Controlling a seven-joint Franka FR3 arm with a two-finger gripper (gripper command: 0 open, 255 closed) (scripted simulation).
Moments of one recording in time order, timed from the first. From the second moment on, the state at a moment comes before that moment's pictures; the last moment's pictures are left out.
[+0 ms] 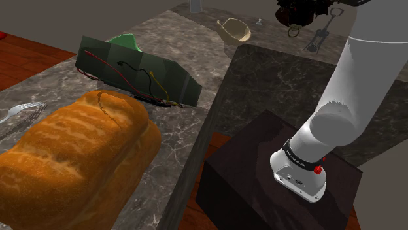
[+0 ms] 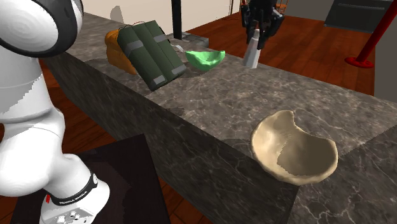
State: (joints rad) arm -0.02 0.27 0.00 -1.16 0.05 1.51 -0.12
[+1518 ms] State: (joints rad) arm -0.35 0.46 -0.12 -0.85 0.14 1.36 -0.53
